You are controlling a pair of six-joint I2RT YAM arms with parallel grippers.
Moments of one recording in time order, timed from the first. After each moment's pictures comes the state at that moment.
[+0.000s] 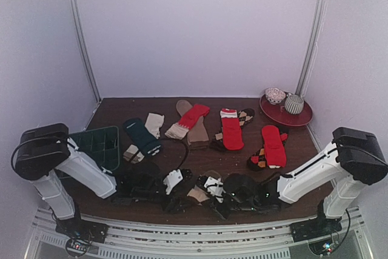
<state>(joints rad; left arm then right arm) -1.11 1.70 0.47 0.69 0.18 -0.02 1.28 1.67 0.58 0.39 0.12 0.15</state>
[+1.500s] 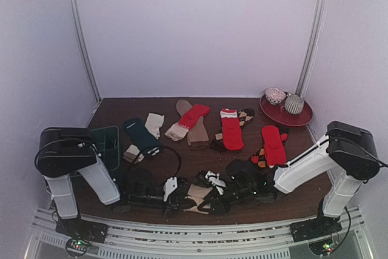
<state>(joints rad) -1.11 1.90 0.37 1.19 0.35 0.03 1.11 1.73 0.60 0.43 -0.35 0.34</state>
